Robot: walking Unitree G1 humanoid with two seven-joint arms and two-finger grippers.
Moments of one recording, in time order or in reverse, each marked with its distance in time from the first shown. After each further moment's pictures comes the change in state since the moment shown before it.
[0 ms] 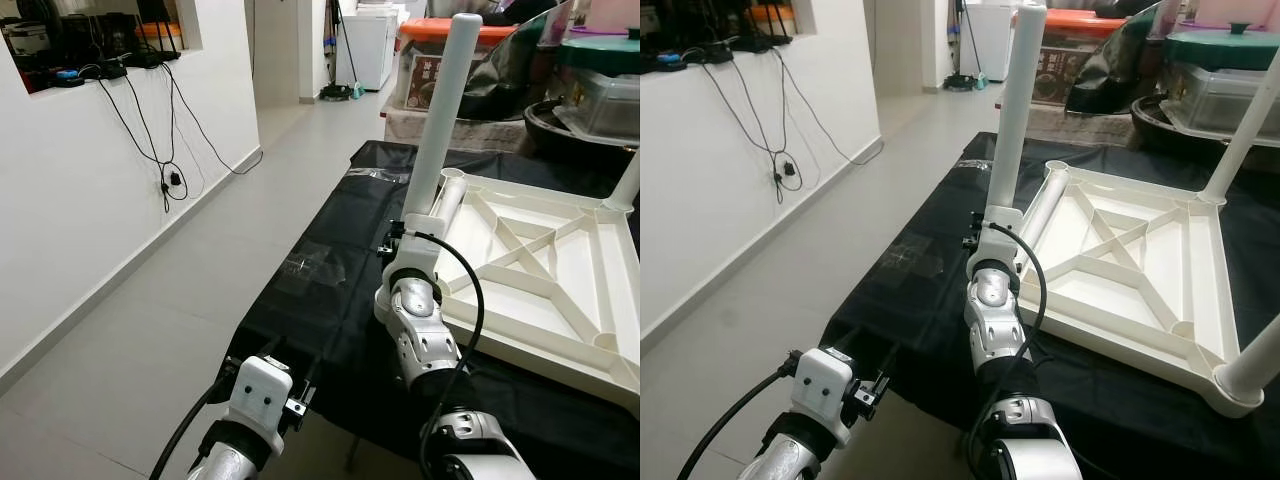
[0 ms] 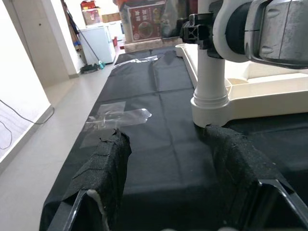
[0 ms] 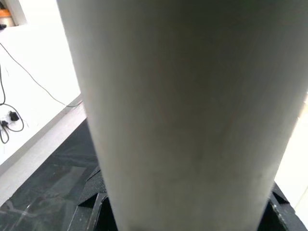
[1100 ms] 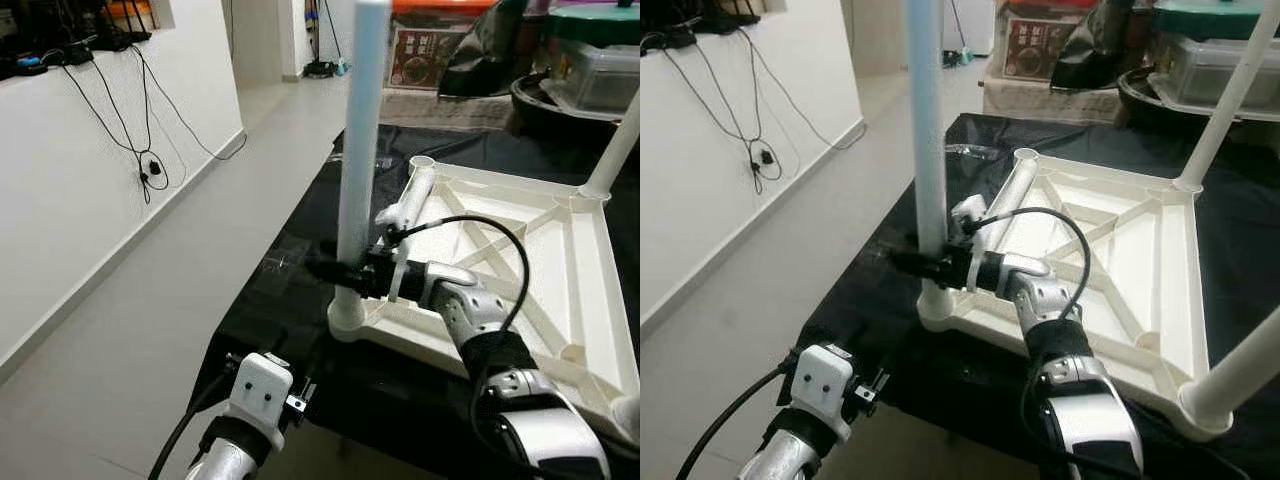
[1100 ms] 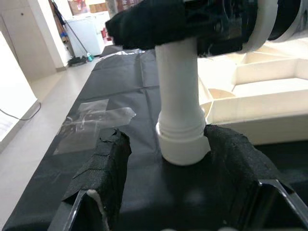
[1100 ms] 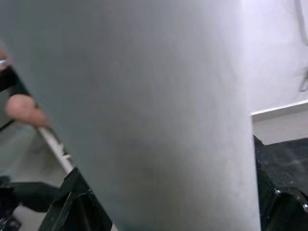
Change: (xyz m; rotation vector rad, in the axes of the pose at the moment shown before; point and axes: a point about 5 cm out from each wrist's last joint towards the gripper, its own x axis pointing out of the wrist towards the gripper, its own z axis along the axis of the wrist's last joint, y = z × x) left arm 0.002 0.000 0.001 0.004 -0.008 -0.008; right arm -0.015 0.009 0.020 0.031 0.164 1.457
